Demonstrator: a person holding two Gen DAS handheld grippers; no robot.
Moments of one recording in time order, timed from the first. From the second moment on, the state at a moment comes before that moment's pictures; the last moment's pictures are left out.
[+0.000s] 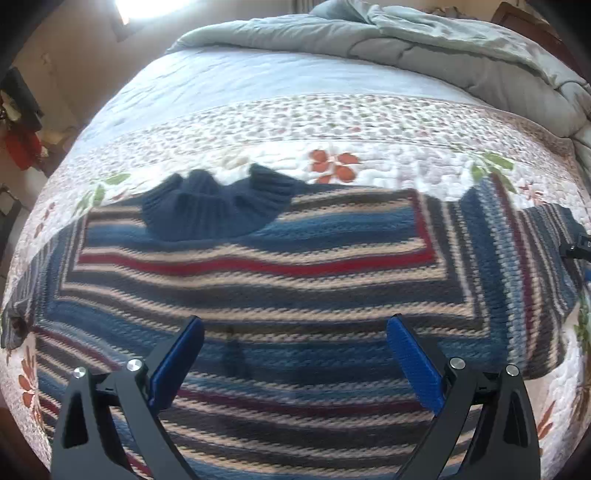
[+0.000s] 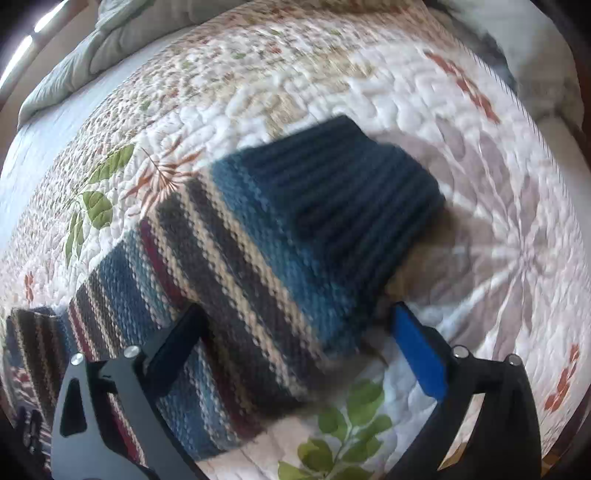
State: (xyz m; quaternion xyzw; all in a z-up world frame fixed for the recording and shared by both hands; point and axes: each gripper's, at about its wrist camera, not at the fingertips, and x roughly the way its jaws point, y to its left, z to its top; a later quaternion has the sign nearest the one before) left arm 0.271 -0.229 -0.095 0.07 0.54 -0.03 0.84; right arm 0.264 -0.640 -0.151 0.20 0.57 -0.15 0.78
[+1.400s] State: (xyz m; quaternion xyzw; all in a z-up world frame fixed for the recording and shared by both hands) left arm 0.244 -0.095 -0.063 0.05 0.52 0.03 0.85; right arm 0.167 -0.330 -0.061 0.19 0.51 0.20 0.81
